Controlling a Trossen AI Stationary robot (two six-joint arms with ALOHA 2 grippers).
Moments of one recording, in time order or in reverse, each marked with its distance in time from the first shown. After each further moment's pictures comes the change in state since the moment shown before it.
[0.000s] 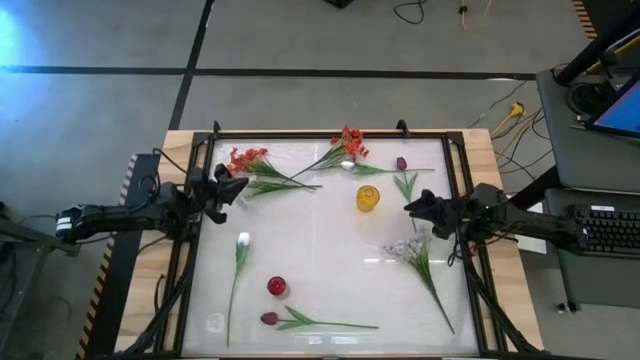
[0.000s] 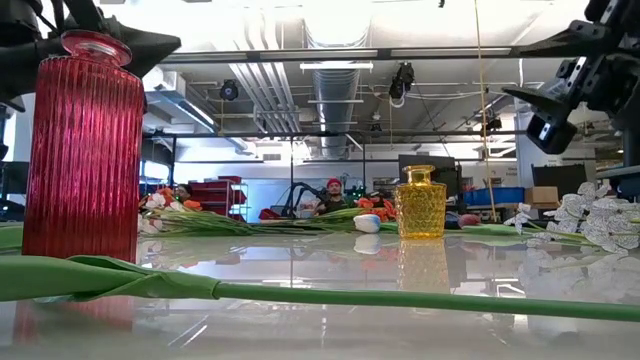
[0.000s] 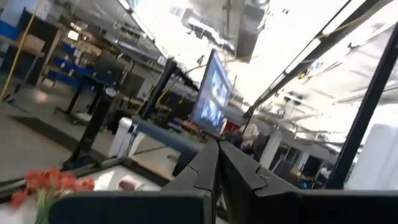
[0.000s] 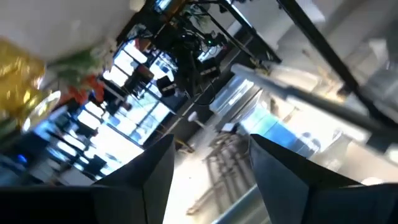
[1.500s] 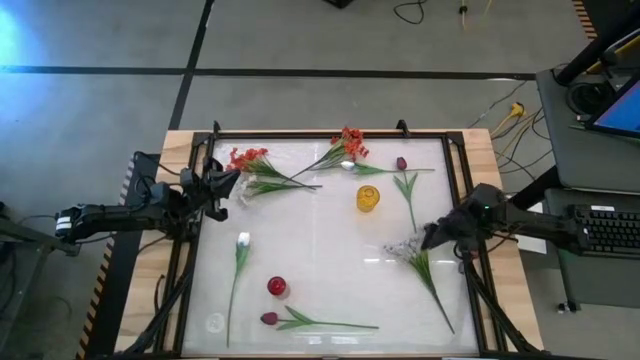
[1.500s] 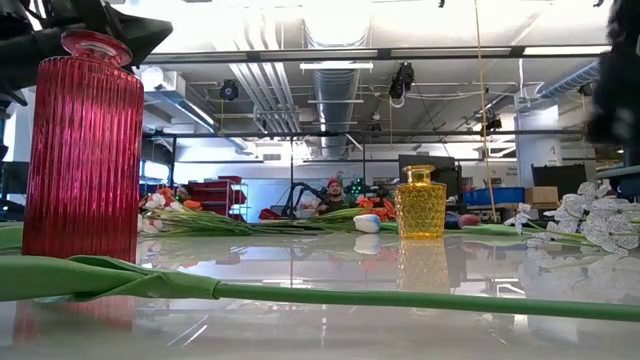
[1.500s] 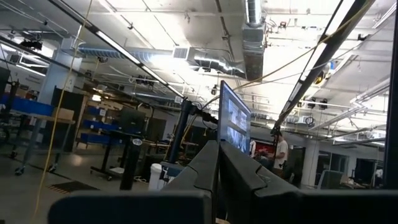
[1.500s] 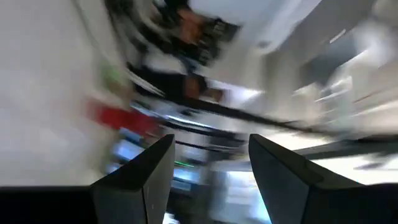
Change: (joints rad) left arm 0.000 0.011 0.000 0.136 -0.069 0.278; right arm 0.002 0.014 0.001 -0.033 -0.614 0.690
